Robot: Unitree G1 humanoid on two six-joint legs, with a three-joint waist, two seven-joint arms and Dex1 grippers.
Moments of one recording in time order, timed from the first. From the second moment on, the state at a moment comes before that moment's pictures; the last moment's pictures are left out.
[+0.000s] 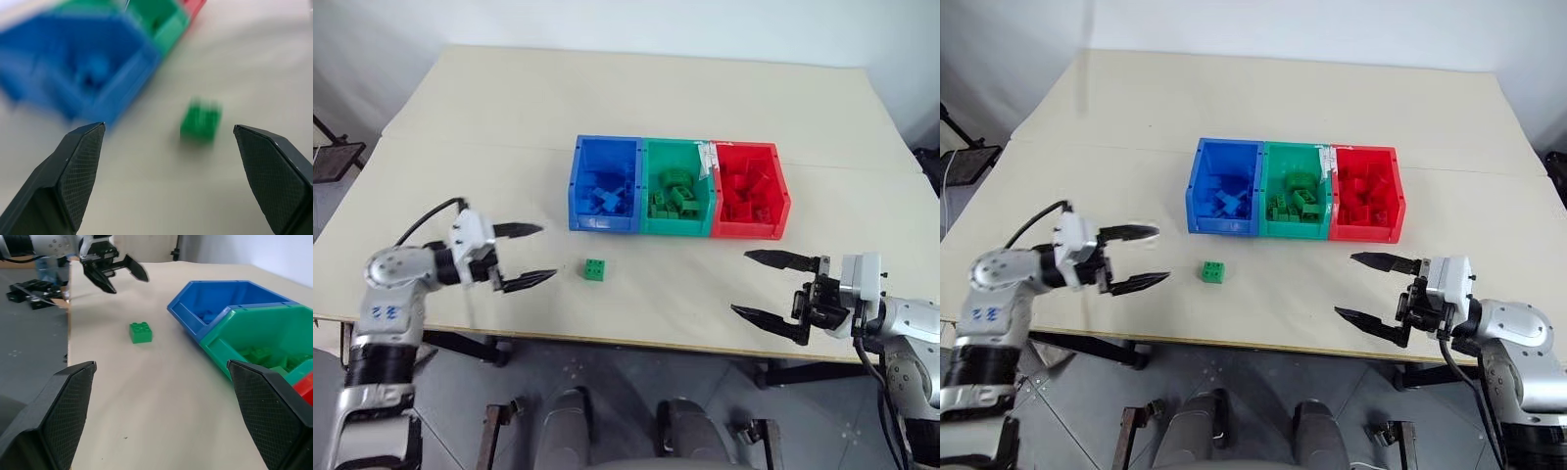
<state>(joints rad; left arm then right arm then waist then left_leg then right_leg) -0.28 0.73 0.23 0.24 -0.34 -0.02 -1.19 -0.03 -0.71 -0.24 -0.17 0.61 0.04 1.28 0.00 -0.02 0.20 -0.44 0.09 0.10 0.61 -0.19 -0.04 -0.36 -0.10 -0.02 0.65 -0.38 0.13</state>
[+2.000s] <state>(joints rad) -1.11 0.19 -0.14 0.71 -0.11 0.13 -0.86 0.24 -0.55 -0.47 -0.34 0.62 0.04 0.94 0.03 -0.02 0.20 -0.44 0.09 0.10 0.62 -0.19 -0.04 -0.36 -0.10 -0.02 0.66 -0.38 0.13</state>
